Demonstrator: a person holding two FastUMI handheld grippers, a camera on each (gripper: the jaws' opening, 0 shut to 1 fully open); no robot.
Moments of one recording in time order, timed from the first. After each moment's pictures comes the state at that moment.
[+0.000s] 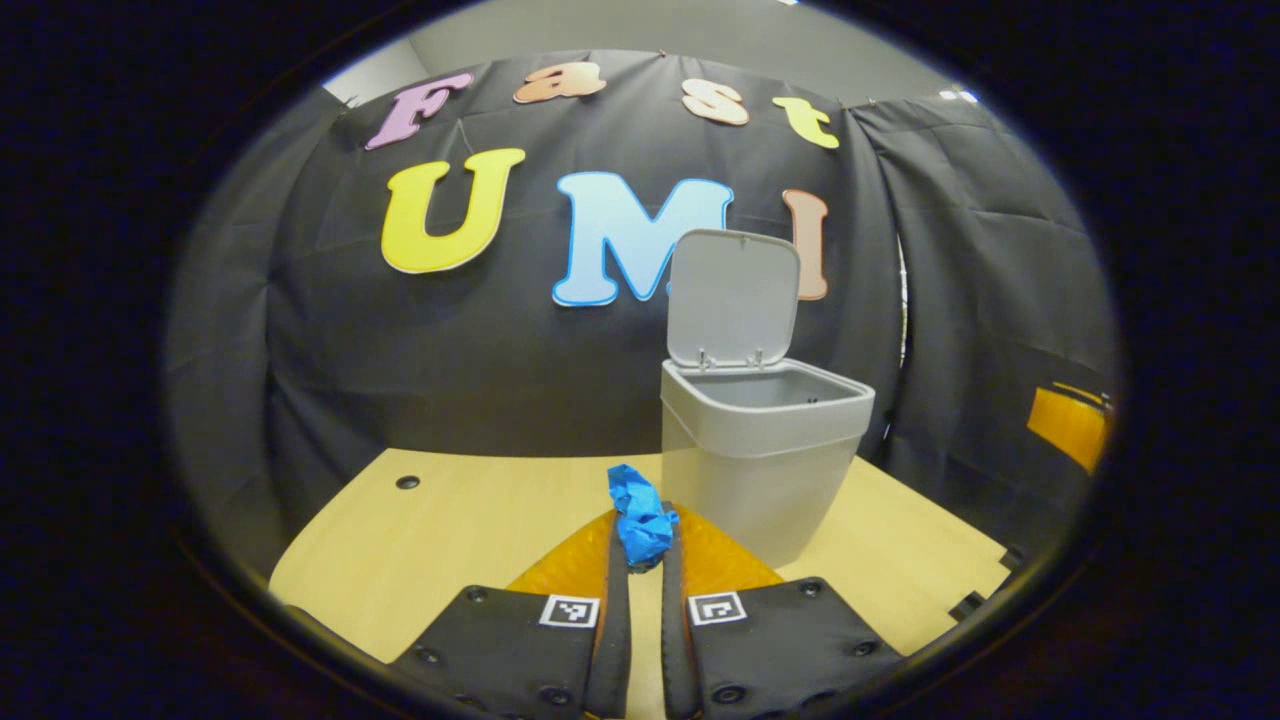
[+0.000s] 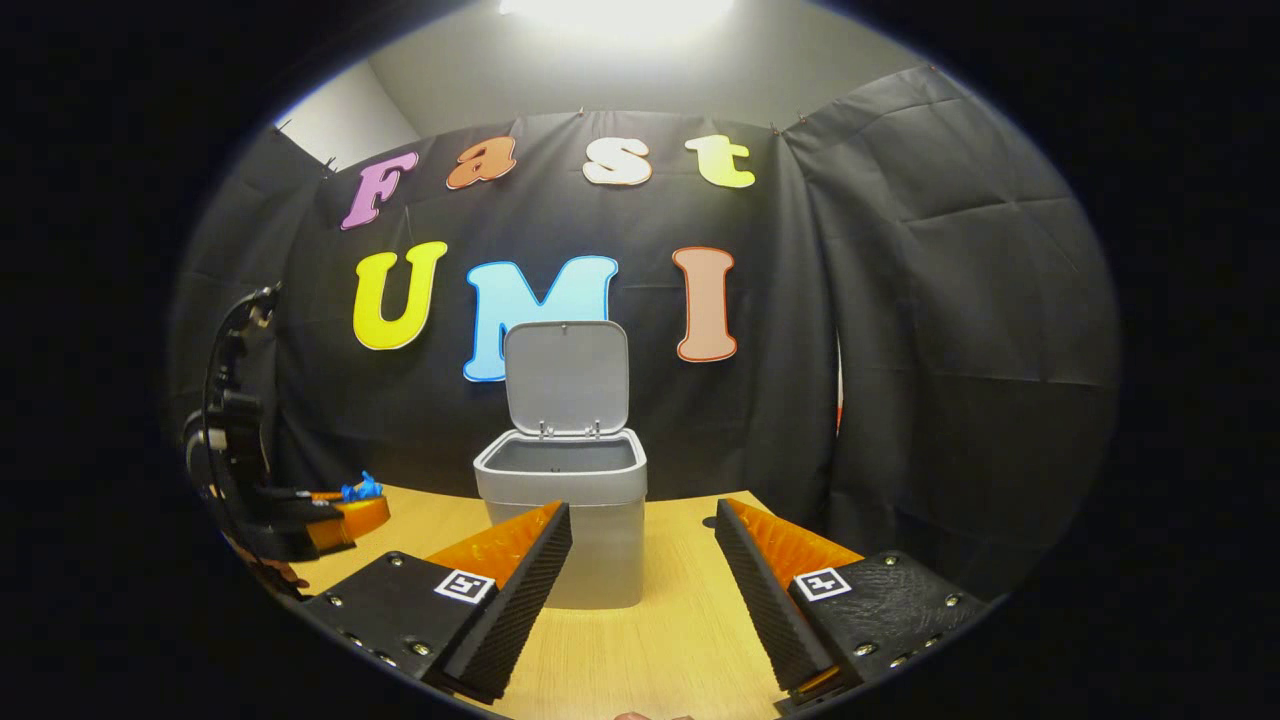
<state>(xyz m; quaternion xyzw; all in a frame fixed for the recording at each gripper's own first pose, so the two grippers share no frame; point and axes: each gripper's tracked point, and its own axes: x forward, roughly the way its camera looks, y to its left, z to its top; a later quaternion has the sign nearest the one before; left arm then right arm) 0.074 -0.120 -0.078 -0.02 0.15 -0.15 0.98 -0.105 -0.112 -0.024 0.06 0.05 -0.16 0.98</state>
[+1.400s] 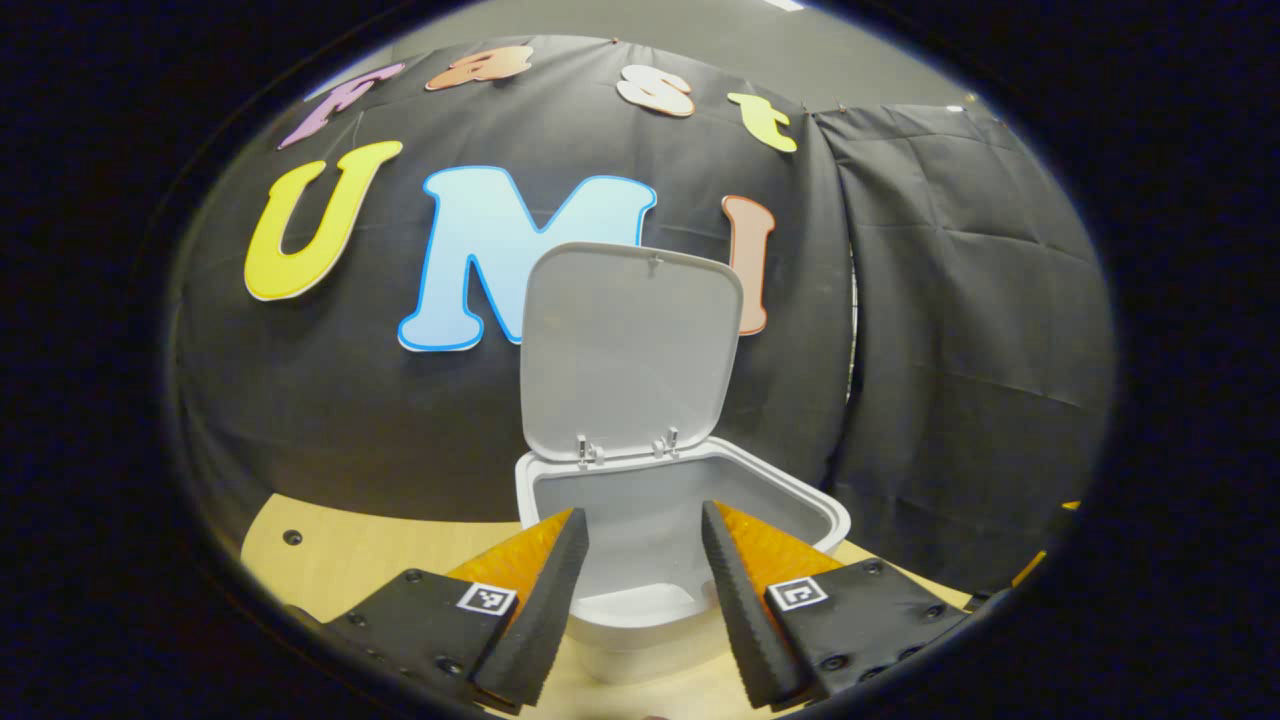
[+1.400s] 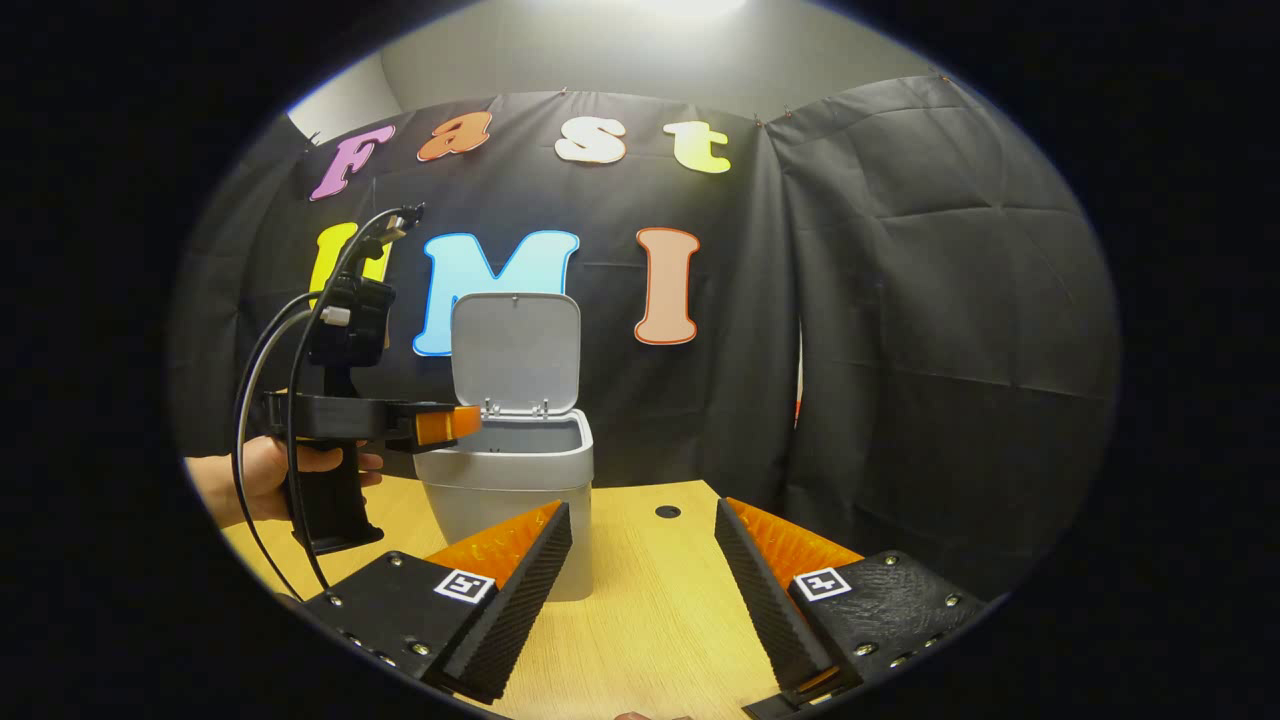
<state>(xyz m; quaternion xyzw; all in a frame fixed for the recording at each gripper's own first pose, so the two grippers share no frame) 0.205 -0.261 -0.048 -0.04 0.13 -0.26 0.95 -0.094 -0.136 -0.044 0.04 0.09 -0.21 0.97</state>
